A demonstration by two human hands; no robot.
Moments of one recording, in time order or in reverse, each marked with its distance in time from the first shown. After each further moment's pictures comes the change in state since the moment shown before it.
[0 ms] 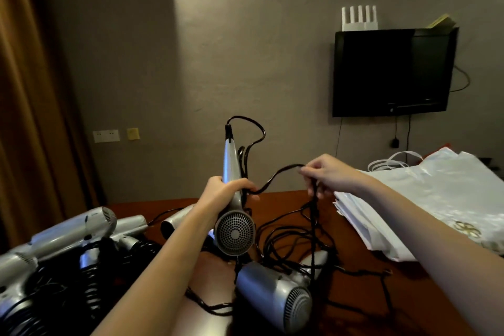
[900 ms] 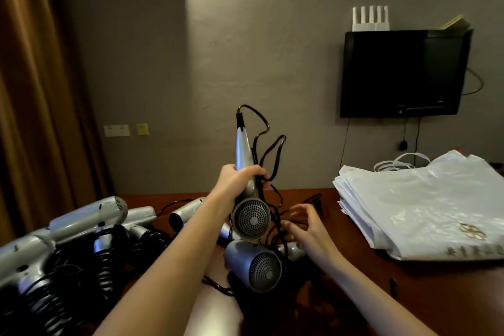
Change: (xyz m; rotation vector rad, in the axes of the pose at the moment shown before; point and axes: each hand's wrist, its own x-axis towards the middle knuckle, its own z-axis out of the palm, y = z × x) left_hand -0.001 0.010 0.015 -0.029 0.096 0.038; right_hand -0.033 0.064 0.122 0.411 0.208 -0.052
